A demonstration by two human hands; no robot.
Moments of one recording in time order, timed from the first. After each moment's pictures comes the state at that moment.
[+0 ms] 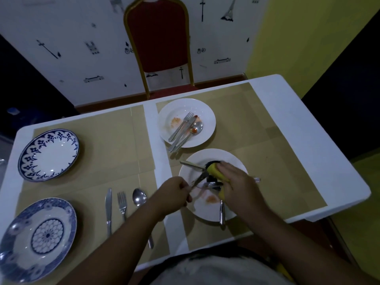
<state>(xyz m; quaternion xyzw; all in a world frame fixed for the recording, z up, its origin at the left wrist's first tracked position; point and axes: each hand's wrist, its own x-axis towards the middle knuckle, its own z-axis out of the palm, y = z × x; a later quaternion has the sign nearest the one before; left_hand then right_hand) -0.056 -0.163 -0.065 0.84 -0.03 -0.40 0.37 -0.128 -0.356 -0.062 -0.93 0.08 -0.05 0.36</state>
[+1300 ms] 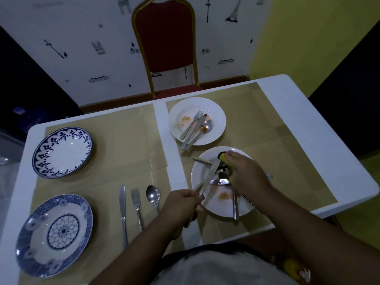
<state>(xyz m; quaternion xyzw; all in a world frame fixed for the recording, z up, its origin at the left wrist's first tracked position) -0.095 -0.138 -0.062 0.70 0.19 -0.40 0.56 -0.092 -0.352 -0.078 -0.97 0.06 0.02 0.24</state>
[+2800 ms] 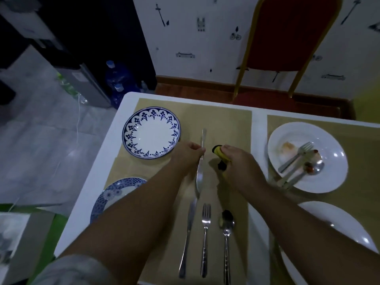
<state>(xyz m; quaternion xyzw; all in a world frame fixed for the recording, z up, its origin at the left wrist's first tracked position) 0.123 0.051 -0.122 0.80 0.26 -0.16 0.52 0.094 -0.123 -0.098 -0.94 -0.08 0.11 0.31</state>
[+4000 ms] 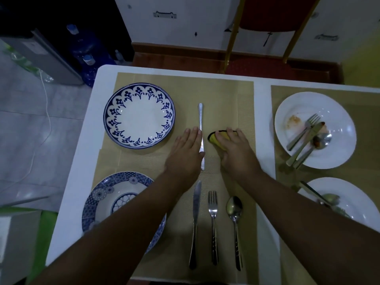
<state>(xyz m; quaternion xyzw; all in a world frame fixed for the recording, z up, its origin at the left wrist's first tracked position) 0.080 0.075 -0.179 0.96 -0.13 -0.13 0.20 0.096 -0.105 -0.168 -0.98 -0.08 0.11 0.17</state>
